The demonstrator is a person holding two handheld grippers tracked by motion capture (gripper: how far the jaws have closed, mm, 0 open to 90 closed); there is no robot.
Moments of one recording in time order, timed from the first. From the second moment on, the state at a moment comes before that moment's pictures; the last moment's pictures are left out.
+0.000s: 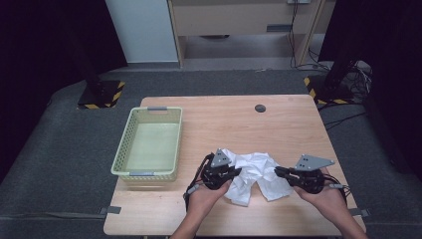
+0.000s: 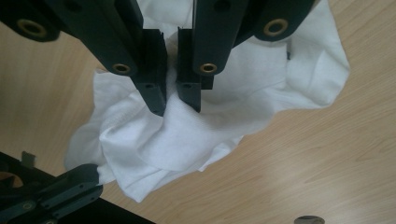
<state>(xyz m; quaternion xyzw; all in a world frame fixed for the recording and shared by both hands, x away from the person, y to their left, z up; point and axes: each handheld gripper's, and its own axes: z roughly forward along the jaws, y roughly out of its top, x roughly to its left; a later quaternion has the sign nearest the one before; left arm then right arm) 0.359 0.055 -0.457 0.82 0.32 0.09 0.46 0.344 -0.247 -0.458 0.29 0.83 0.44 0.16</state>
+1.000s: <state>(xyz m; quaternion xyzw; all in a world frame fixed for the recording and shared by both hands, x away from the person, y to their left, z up) 0.448 0.039 -0.420 0.83 0.36 0.06 0.43 0.417 -0.262 -0.427 0.32 0.82 0.45 0.17</state>
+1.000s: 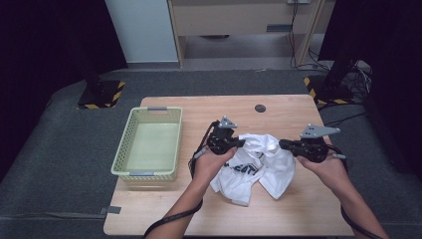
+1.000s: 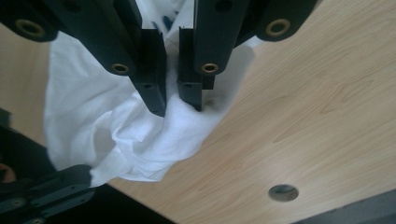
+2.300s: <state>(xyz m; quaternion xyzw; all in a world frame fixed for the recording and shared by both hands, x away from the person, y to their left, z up) 0.518 0.060 -0.470 0.78 0.46 0.02 0.42 0.488 -0.213 -0.478 0.39 0.82 0.38 0.17</state>
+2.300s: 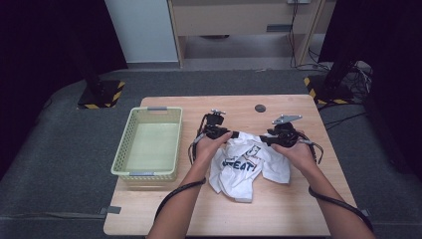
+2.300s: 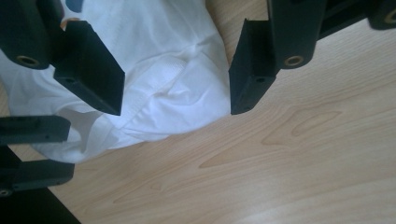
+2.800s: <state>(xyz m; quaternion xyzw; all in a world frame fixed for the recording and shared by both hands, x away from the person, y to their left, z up) 0.455 0.070 -0.454 0.79 0.42 0.03 0.44 0.419 -0.222 -0.468 0.37 0.81 0.40 0.19</state>
